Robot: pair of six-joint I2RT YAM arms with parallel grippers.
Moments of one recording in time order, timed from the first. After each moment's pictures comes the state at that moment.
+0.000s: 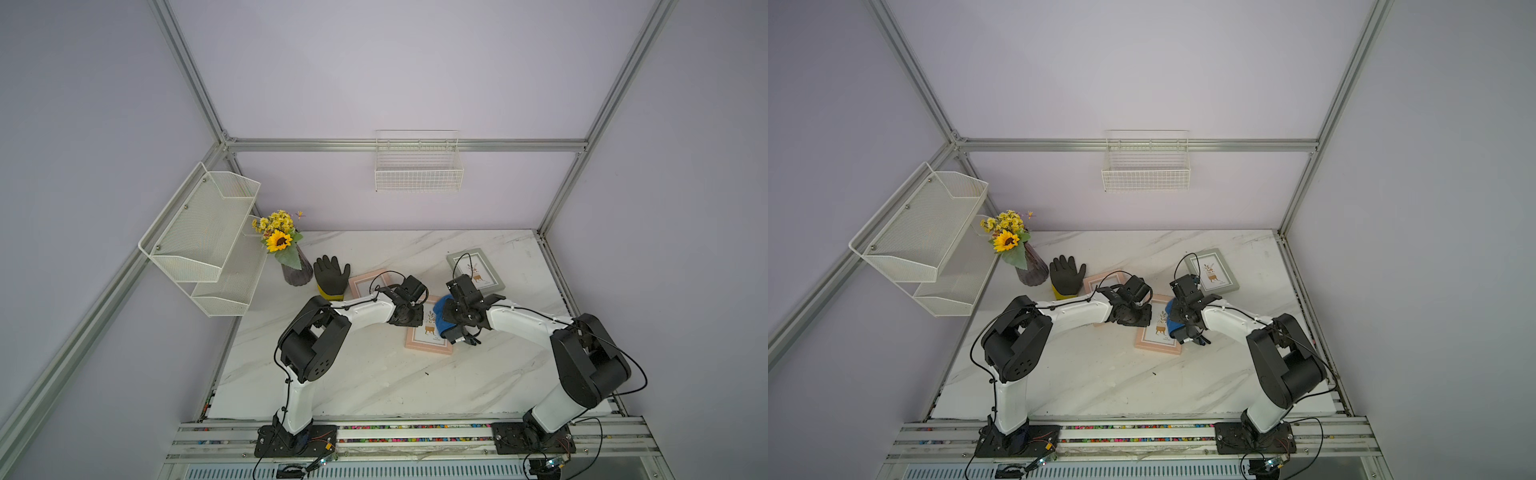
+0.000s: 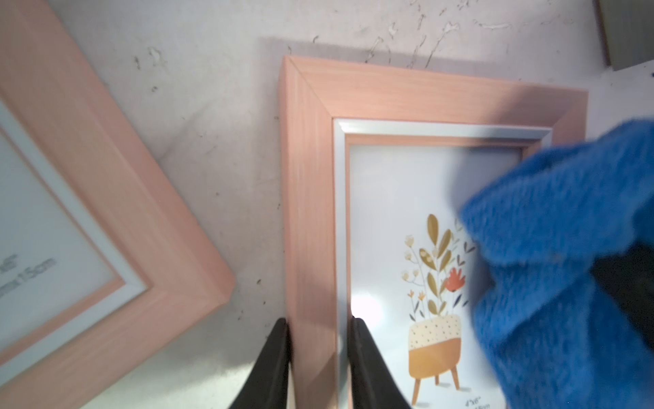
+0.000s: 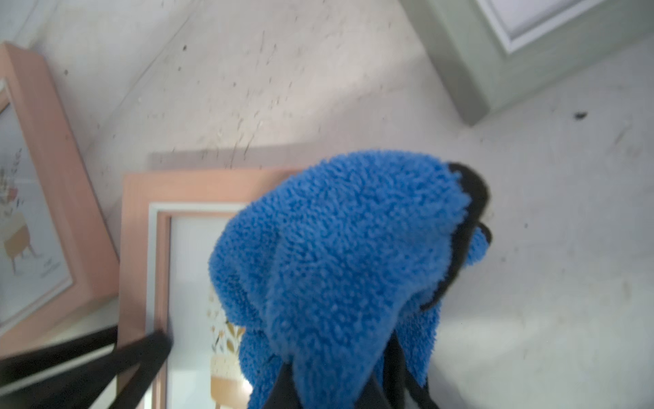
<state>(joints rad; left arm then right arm) -0.74 1.98 1.33 -0.45 -0.02 -0.61 0.53 1.60 0.90 -0.34 0.11 0.70</state>
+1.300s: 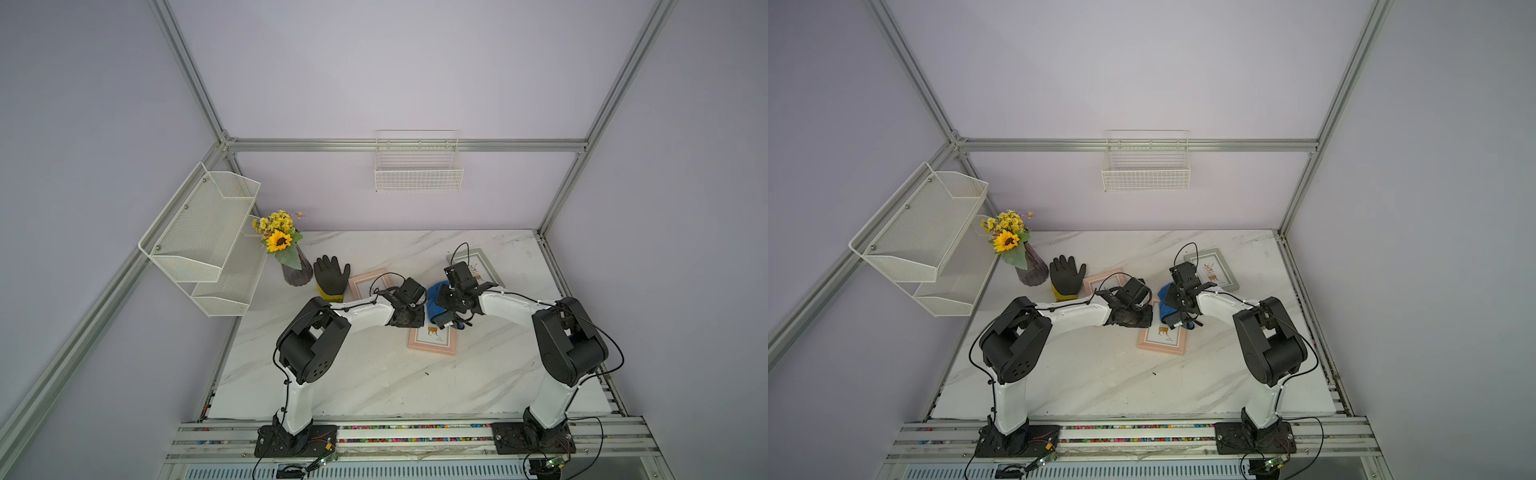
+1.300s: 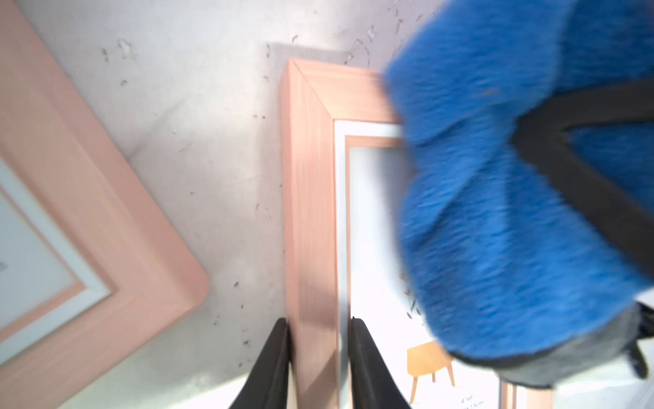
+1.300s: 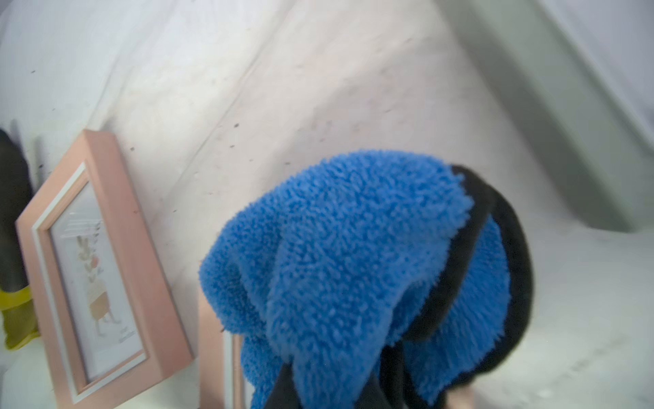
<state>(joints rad) -0.75 1.96 1.28 -0.36 0.01 -0.65 0.43 1.78 1.08 -0.26 0.03 0.73</state>
